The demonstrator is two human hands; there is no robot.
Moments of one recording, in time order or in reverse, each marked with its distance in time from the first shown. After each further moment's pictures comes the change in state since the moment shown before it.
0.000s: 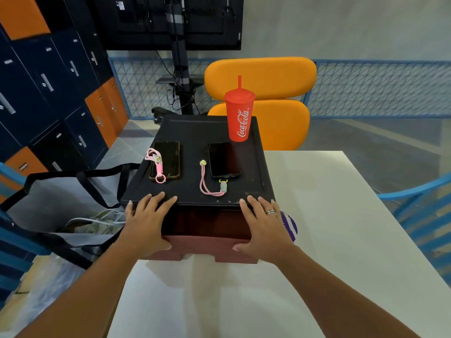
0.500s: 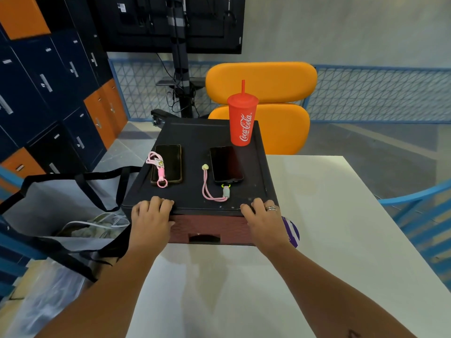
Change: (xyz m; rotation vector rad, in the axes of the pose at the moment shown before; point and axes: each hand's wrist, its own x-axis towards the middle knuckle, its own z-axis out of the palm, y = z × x) left_hand 0.020 0.008 0.020 0.009 0.315 -0.089; right_hand 0.018 -0.009 -0.019 -0.161 -0.035 0.042
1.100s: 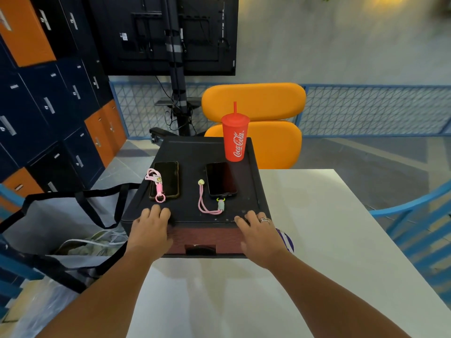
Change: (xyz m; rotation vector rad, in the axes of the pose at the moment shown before) left_hand 0.010 0.007 -0.033 0.022 -0.213 0.013; right_hand -0.004 0.006 0.003 0.118 0.035 -0.034
